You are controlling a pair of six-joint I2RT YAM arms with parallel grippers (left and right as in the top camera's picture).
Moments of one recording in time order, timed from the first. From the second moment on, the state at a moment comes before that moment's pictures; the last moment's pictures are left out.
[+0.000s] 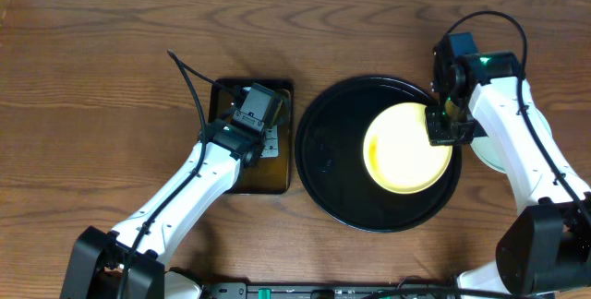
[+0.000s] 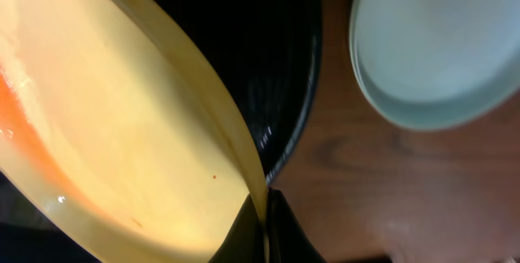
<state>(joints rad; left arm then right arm) -0.47 1.49 0.96 -0.65 -0.21 -0.48 0.15 1.70 1.41 -1.33 0.19 0.13</state>
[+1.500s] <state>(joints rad) -0.47 1.49 0.96 -0.60 -0.21 -0.48 0.64 1.70 1.41 -1.21 0.97 0.50</state>
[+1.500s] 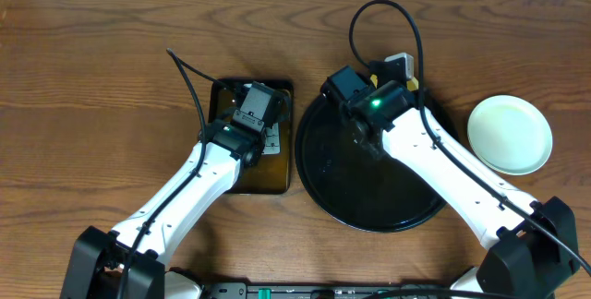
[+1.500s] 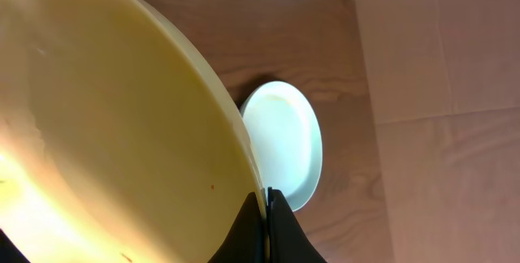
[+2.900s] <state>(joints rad) -0.35 1.71 0.96 -0.50 -0.22 -0.35 -0.33 1.70 1.41 -1.05 0.30 0.37</state>
